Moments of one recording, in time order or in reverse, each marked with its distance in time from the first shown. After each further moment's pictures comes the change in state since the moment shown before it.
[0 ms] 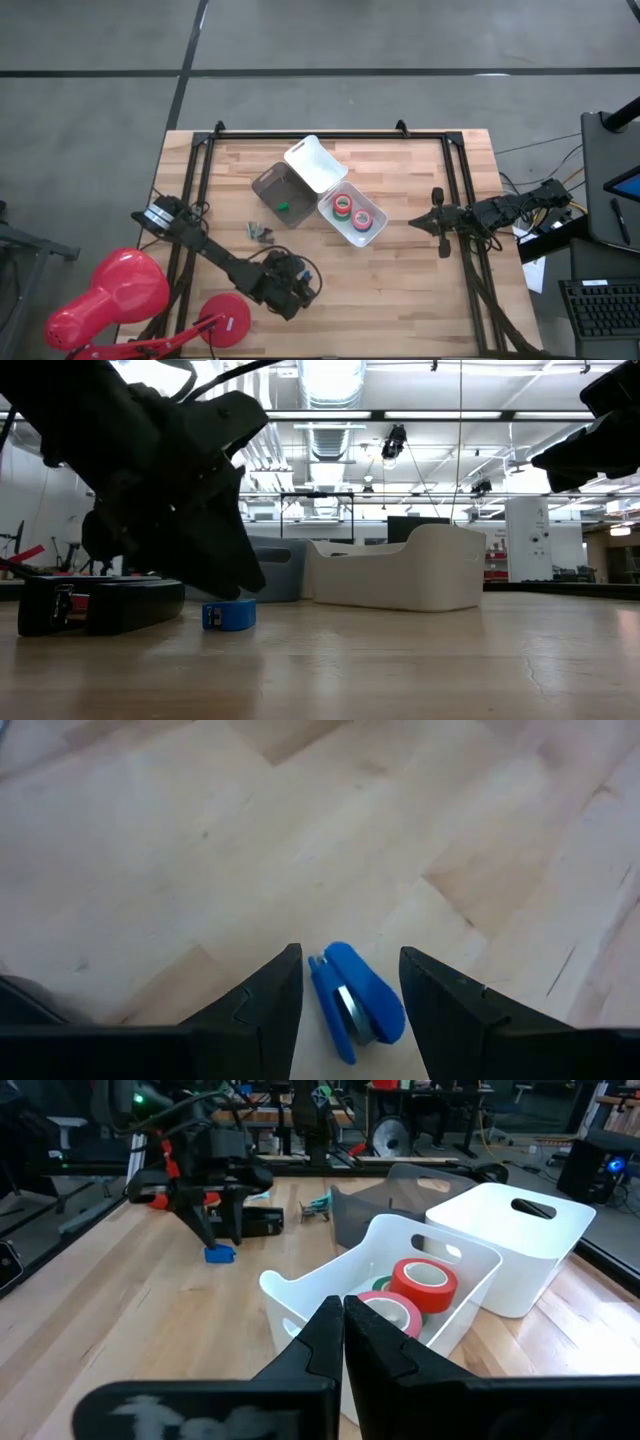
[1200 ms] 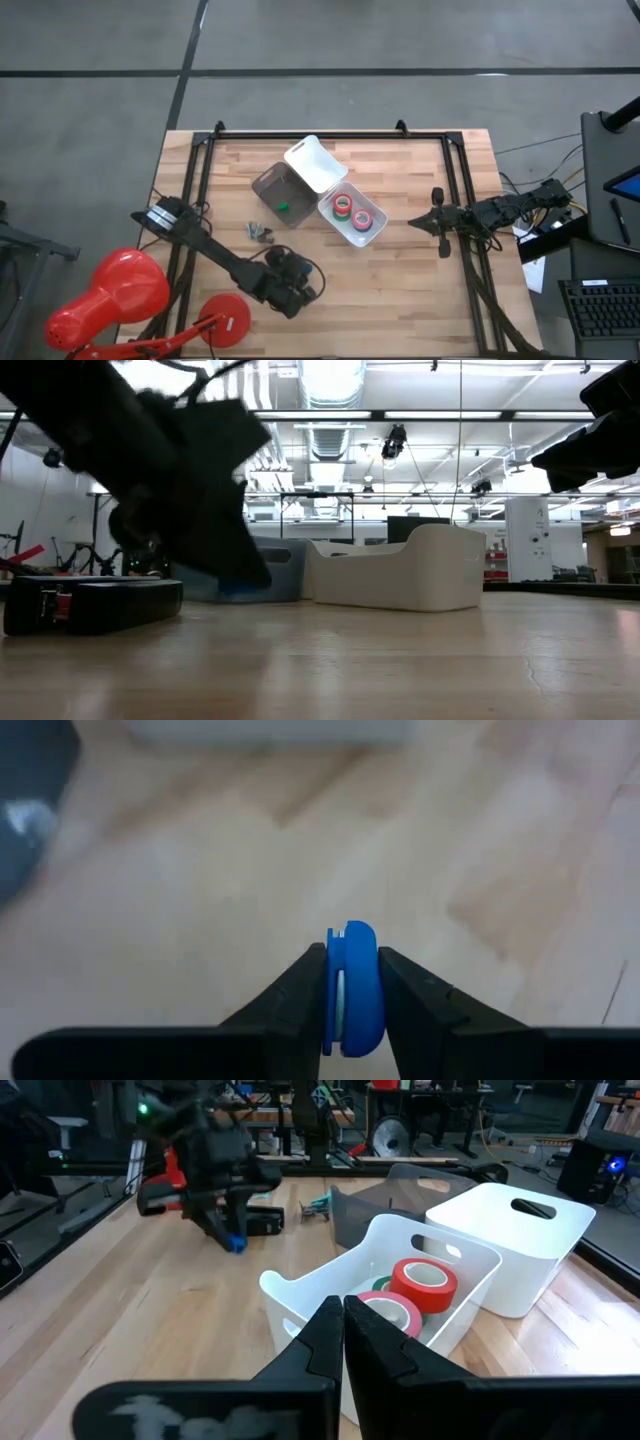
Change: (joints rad) left arm 0.018 0.014 -0.003 0.018 -0.095 0.169; right arm 0.000 0.000 0.000 0.000 0.000 0.000
